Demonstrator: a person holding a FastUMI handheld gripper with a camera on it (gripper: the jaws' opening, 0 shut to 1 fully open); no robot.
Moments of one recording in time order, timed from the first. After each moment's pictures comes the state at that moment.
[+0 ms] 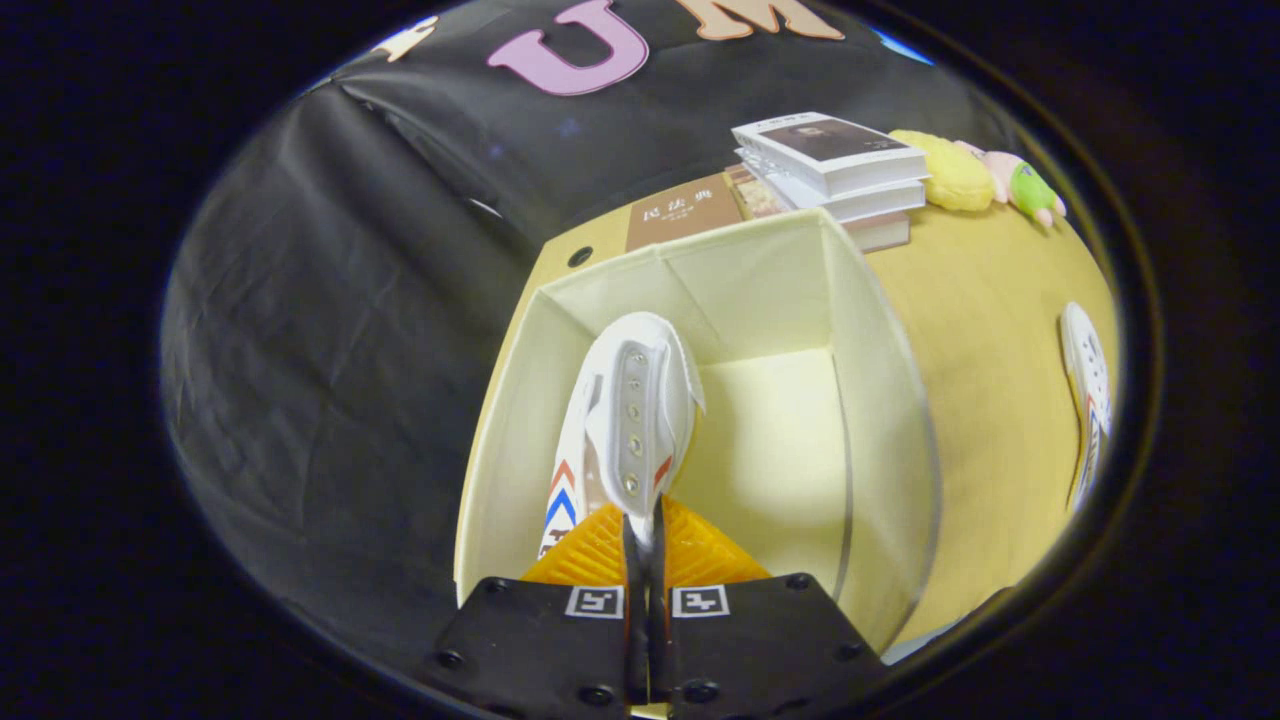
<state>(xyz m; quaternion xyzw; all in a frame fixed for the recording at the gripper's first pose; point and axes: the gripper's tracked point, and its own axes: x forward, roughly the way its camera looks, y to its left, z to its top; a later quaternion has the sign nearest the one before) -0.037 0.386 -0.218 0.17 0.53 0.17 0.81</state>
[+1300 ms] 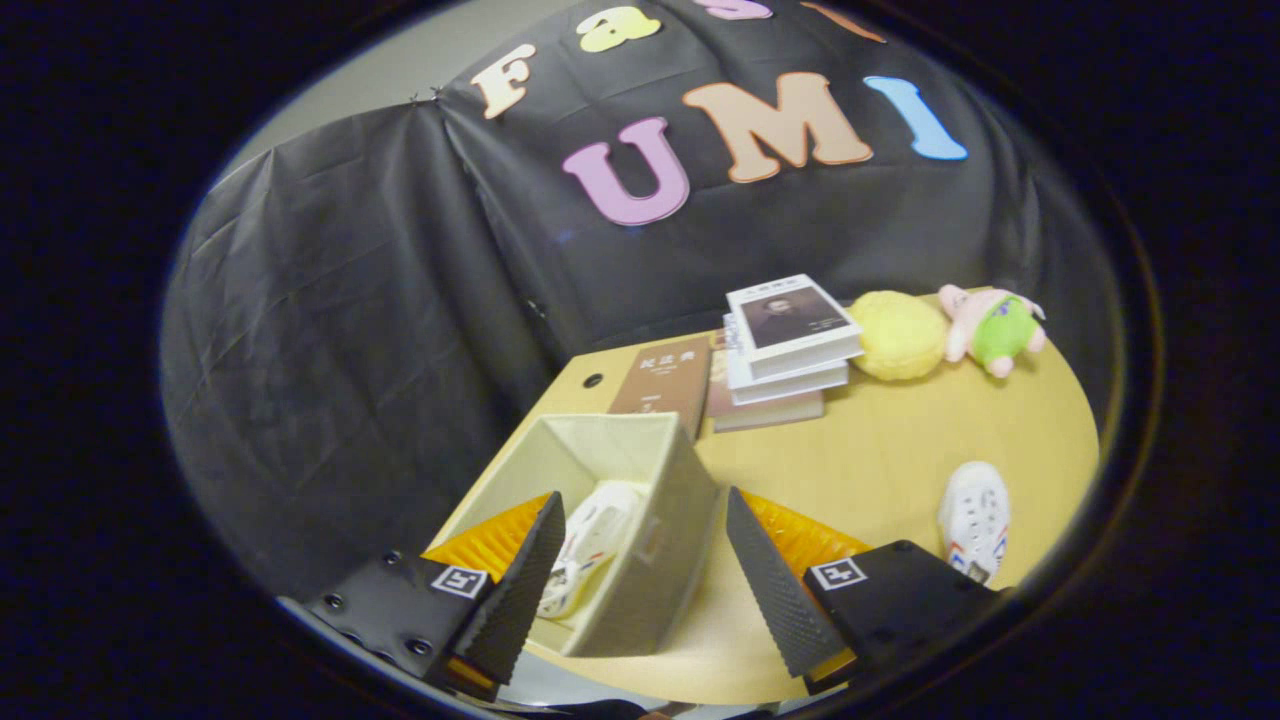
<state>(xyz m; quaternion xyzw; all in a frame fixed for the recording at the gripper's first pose) 0.000 0.196 -0.115 0.14 0.33 0.20 0.91</state>
